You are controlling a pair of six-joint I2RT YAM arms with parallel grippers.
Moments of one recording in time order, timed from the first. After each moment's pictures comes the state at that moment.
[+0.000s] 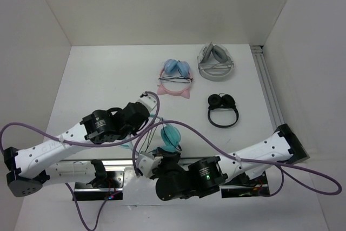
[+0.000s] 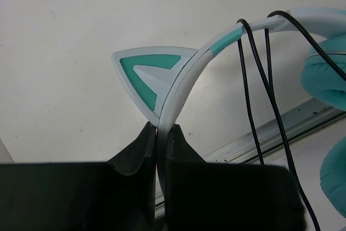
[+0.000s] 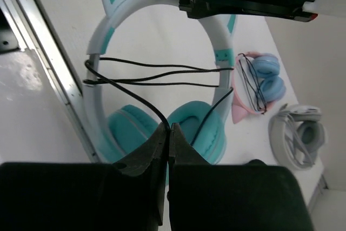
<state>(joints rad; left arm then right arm) -1.03 1.05 1.15 -1.04 -0.54 -0.23 1.85 1.37 1.18 -0.46 1.00 -0.06</state>
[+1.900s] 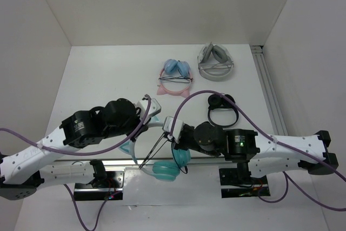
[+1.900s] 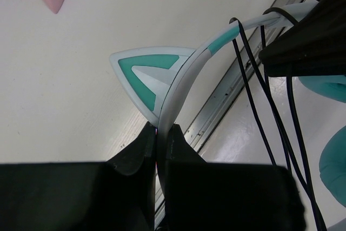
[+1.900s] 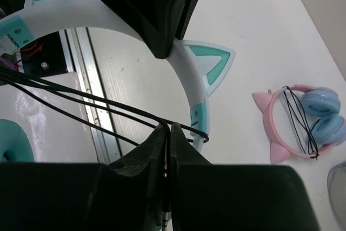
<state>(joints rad) -1.07 0.97 1.25 -1.00 -0.13 -0.06 1.46 0.99 1.00 -0.33 0.36 -0.21</state>
